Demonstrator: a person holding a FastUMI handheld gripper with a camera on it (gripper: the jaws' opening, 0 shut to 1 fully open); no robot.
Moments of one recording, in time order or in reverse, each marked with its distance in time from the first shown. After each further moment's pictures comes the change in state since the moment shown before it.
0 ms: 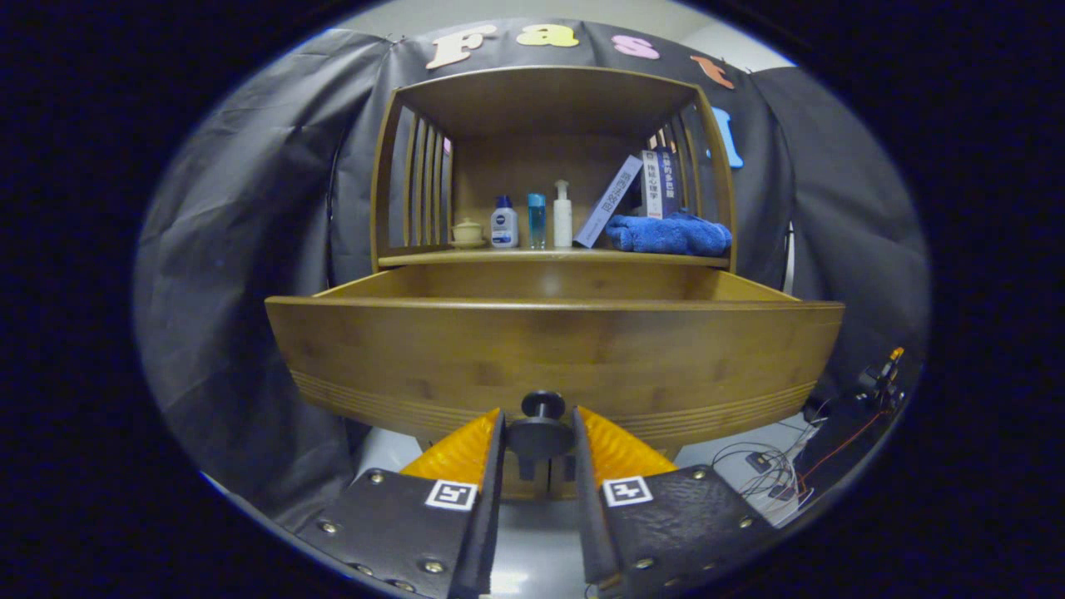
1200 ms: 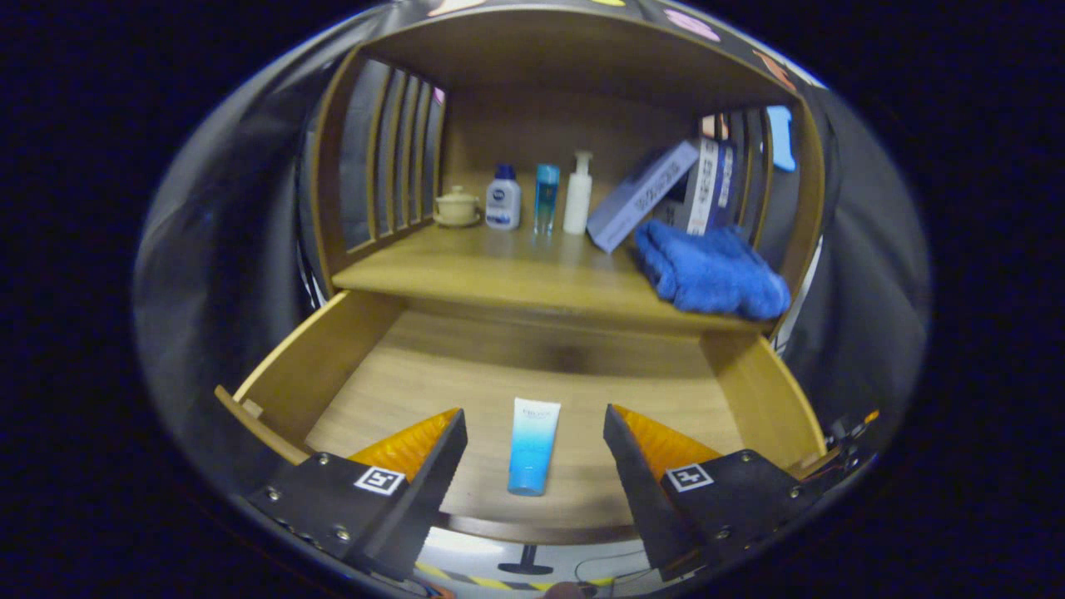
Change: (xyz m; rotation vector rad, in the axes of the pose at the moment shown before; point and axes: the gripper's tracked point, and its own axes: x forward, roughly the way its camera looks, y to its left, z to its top) arm 0.107 0.006 0.059 -0.106 0.367 -0.050
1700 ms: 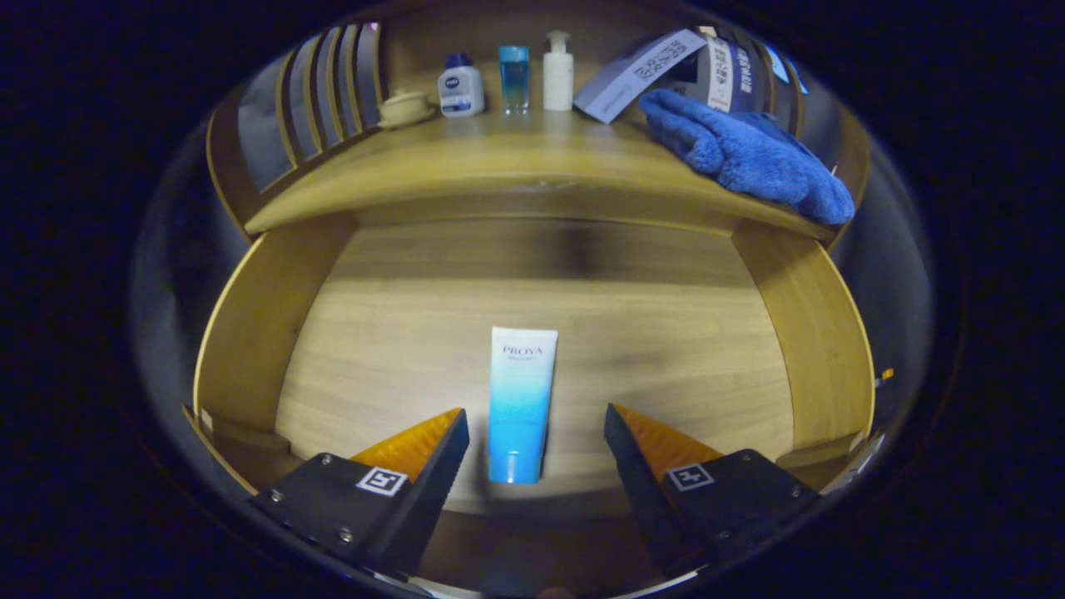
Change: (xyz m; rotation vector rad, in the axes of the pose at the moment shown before) arm 0.045 -0.001 -0.056 0.036 0.423 -0.013
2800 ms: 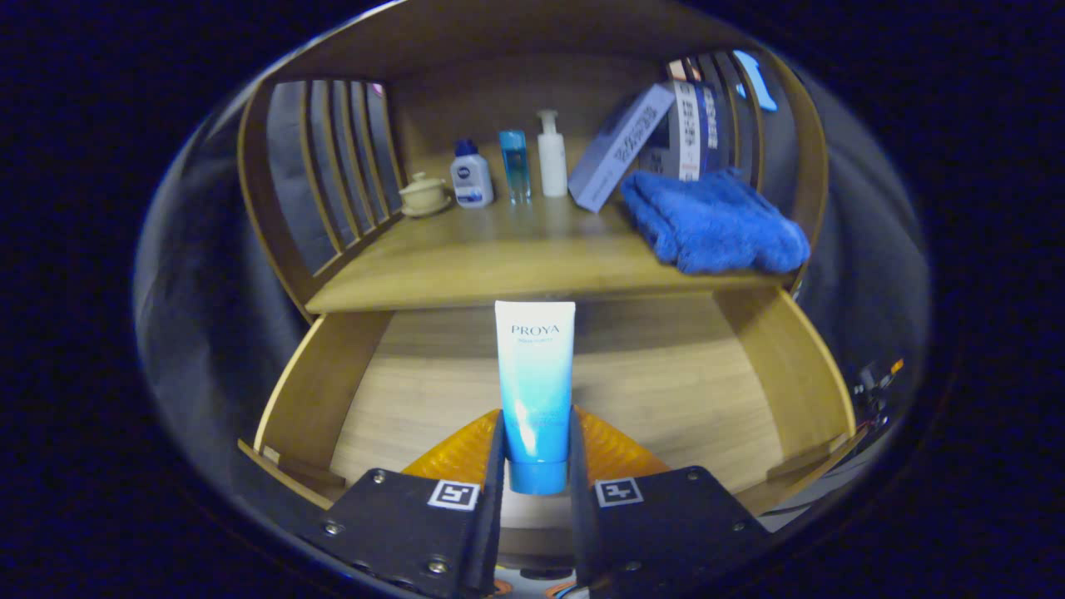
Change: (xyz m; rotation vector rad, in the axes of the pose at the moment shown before) arm -0.078 0.006 0.061 0.065 -0.418 0.061
